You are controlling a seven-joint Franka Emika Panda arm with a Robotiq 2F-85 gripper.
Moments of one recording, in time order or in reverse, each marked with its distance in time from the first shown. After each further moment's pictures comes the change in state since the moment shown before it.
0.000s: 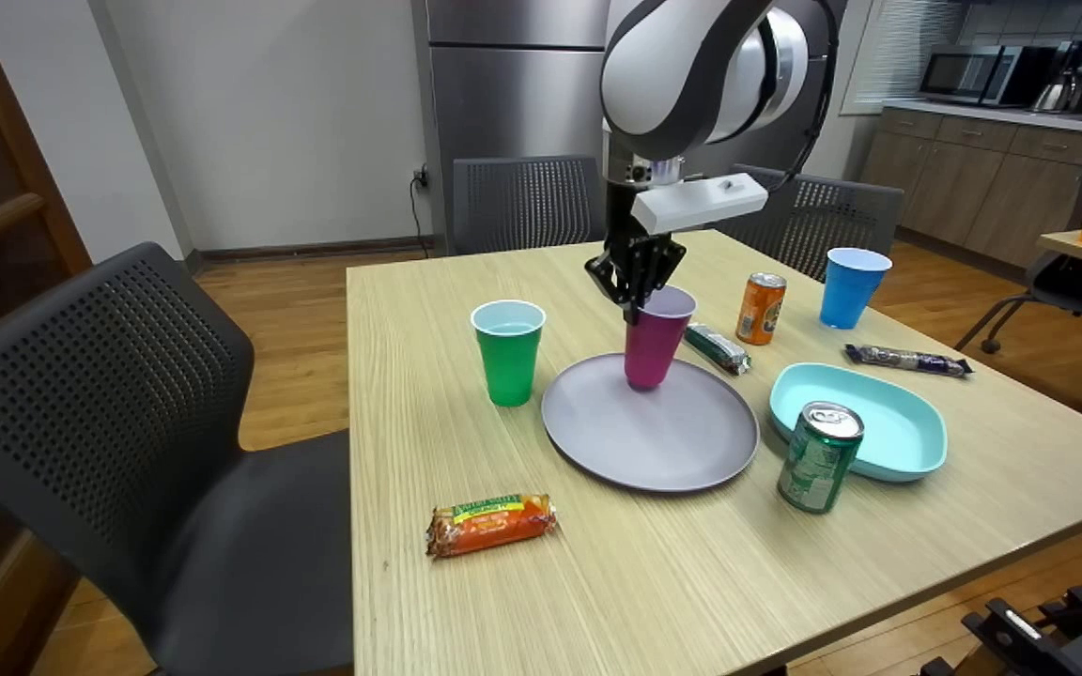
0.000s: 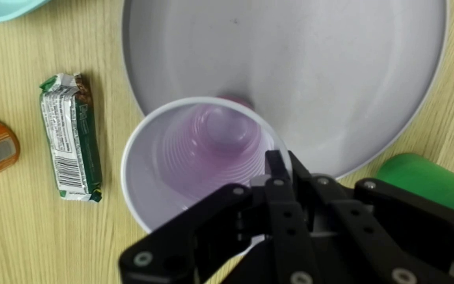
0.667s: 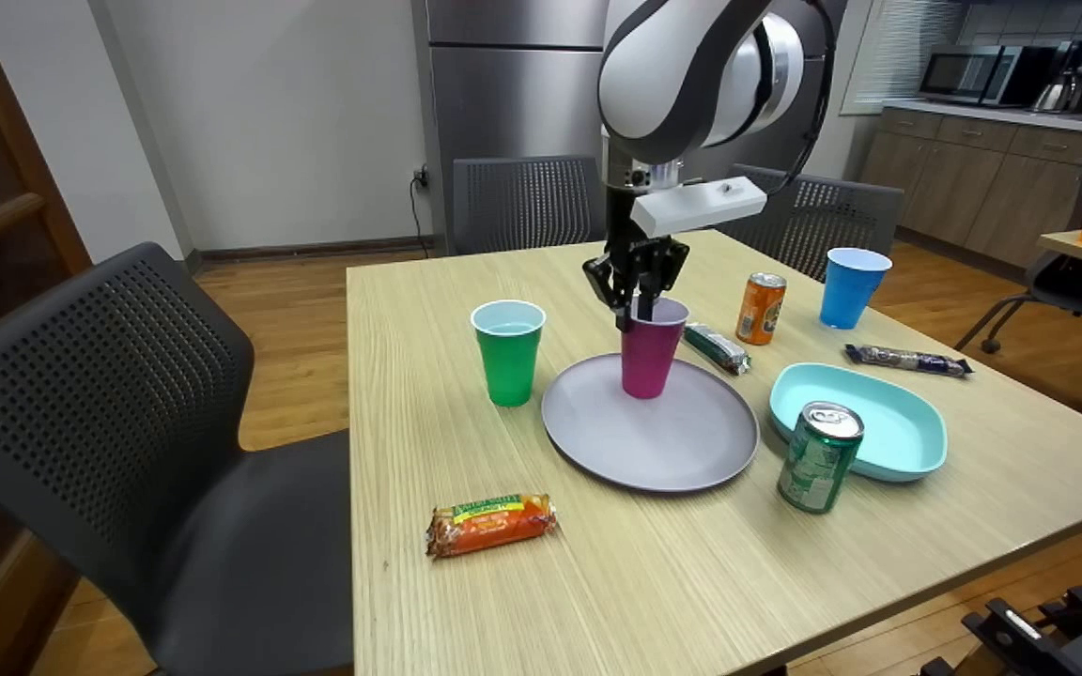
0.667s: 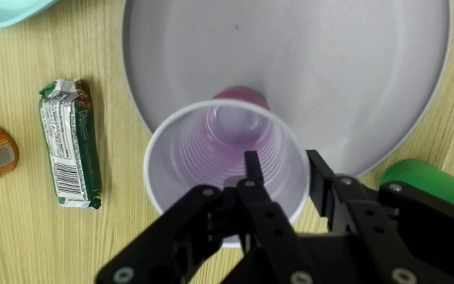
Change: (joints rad) arm -0.001 0.014 0.000 0.013 0.002 -0.017 0.000
